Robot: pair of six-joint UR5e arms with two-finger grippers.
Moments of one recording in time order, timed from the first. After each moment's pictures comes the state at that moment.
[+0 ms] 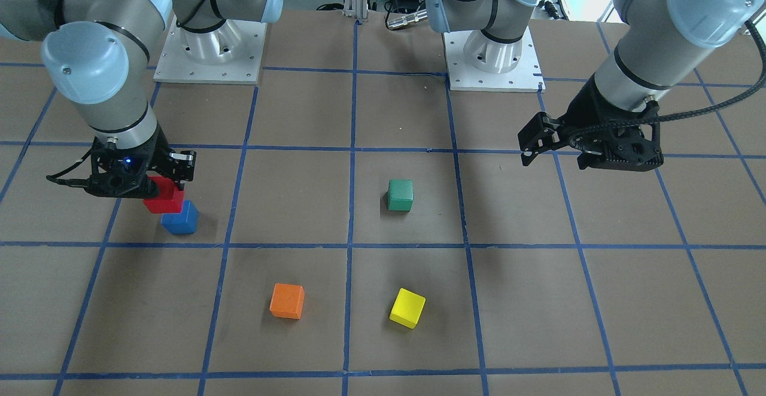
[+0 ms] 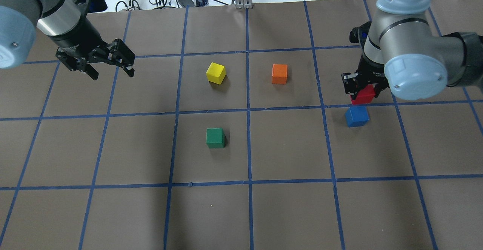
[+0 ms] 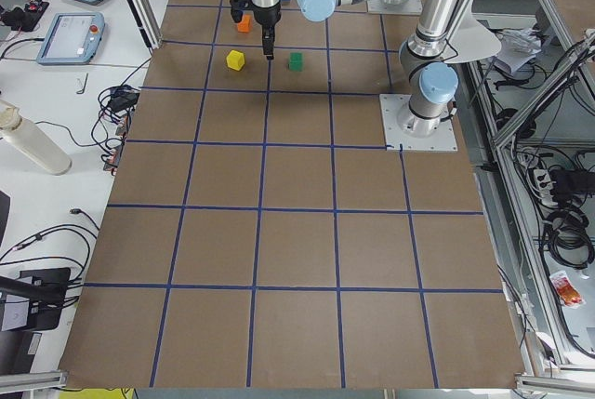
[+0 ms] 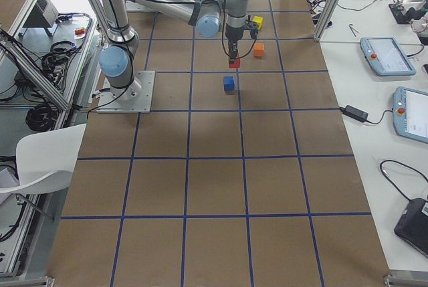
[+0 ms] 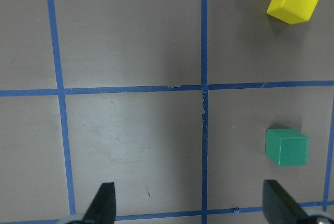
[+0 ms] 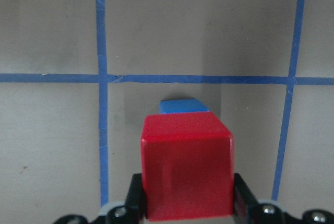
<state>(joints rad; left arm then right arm) -1.41 -1.64 -1.63 -1.49 1.51 0.17 1.45 -1.45 1.89 -1.95 -1.70 -0.16</state>
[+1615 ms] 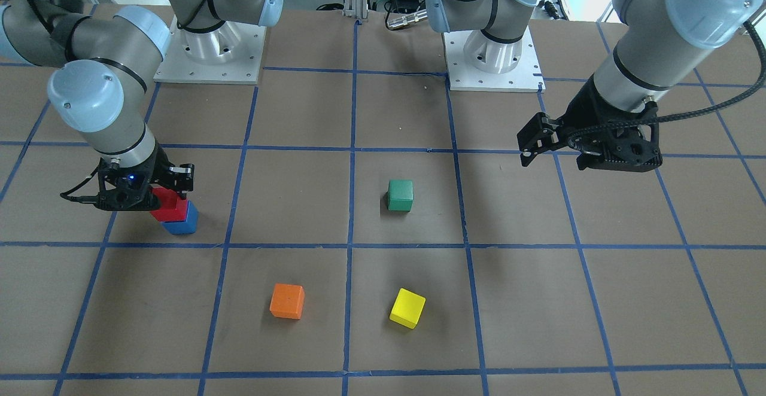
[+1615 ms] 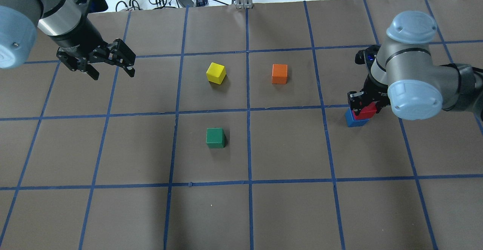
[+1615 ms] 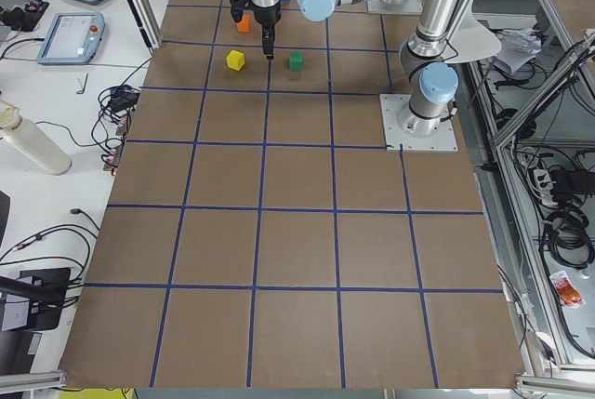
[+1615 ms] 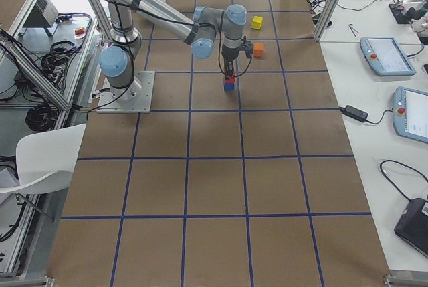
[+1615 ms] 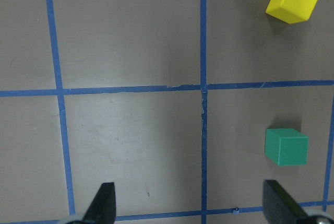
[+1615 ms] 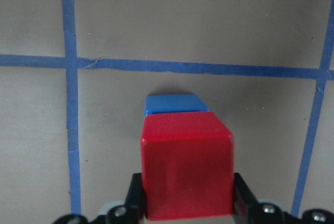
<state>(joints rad) -1.41 -1.64 -1.63 -1.49 1.51 0.17 1.41 -1.41 2.00 -2.11 -1.66 -0.22</state>
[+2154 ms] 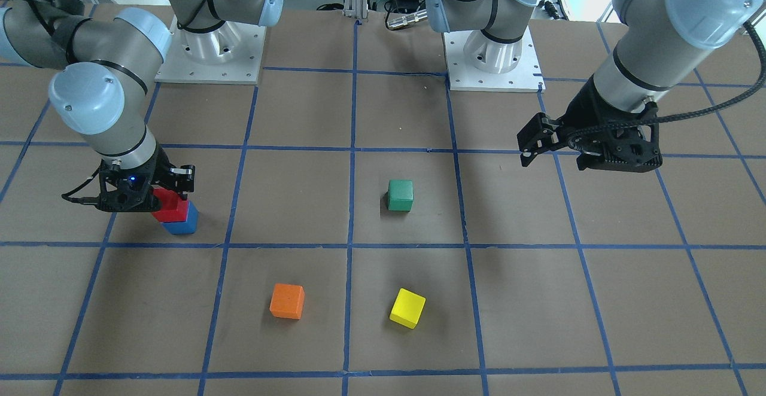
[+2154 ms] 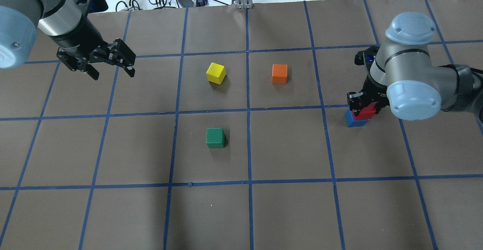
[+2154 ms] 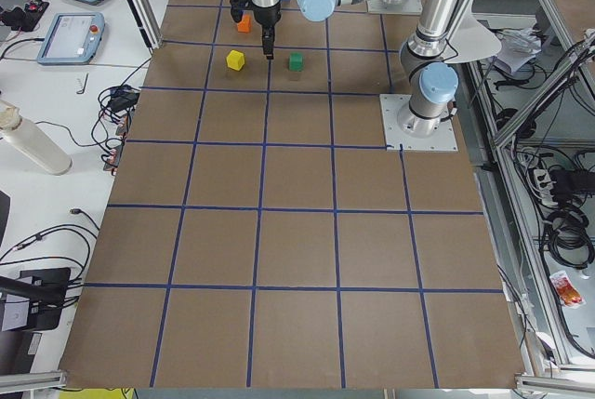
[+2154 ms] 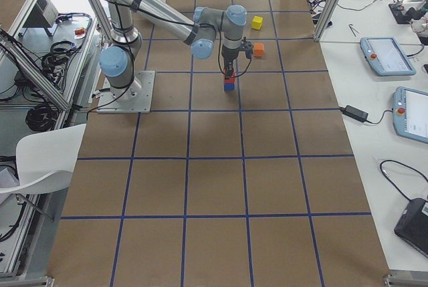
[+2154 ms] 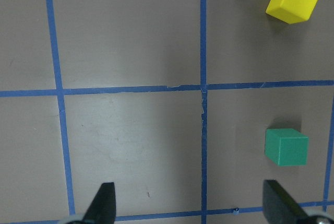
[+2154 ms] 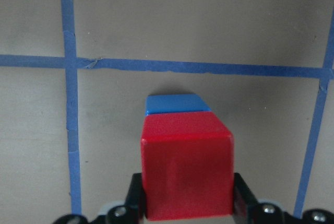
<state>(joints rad) -1.41 -1.64 -1.63 -1.49 1.51 0.17 1.41 -1.40 2.00 -2.11 -1.66 -0.21</state>
